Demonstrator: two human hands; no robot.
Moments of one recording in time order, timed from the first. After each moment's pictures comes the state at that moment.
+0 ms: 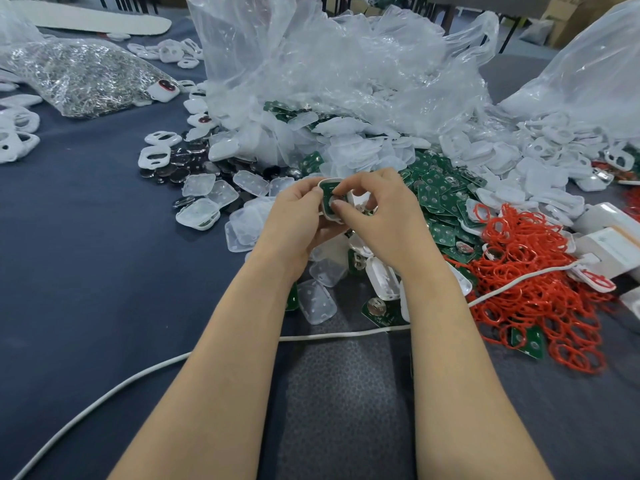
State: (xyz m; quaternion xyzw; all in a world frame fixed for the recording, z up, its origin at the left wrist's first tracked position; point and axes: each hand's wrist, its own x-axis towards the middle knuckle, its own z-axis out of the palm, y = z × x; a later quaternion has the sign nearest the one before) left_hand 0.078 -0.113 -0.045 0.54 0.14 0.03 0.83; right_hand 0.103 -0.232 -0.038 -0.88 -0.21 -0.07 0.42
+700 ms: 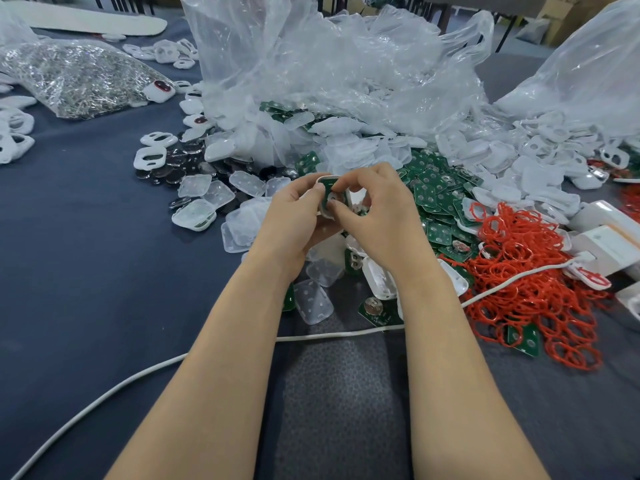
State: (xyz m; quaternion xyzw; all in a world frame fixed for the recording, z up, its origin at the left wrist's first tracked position) left_hand 0.078 -0.114 -0.046 0.55 0.13 0.04 0.82; right_hand 0.102 -0.230 -0.039 -0.88 -0.22 -0.11 0.40
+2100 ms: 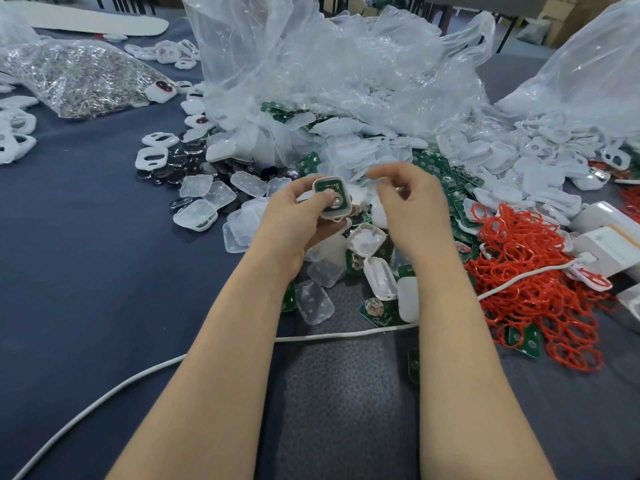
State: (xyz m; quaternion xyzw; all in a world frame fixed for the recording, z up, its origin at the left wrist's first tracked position) left_hand 0.074 -0.114 -0.041 0.54 0.16 0.03 0.82; right_hand 0.115 -0.247 -0.037 -0.85 -0.10 -0.12 0.50
